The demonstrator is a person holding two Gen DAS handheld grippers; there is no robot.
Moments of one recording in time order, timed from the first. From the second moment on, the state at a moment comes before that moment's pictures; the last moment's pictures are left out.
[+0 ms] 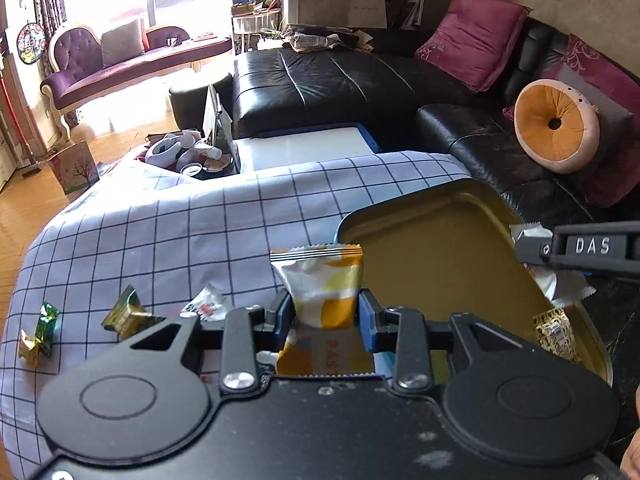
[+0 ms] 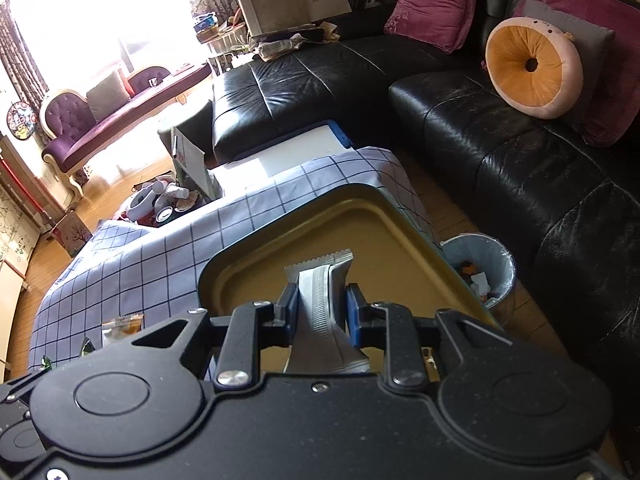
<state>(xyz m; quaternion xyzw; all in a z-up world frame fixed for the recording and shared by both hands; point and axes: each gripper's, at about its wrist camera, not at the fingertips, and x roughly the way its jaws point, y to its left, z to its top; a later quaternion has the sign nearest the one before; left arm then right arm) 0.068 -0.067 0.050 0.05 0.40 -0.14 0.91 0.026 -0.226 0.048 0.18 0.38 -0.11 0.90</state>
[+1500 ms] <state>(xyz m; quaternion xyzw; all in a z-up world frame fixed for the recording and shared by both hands) 0.117 -0.111 0.027 0.05 0.43 -0.14 0.89 0.028 -0.238 0.032 0.16 0.41 -0.16 0.88</state>
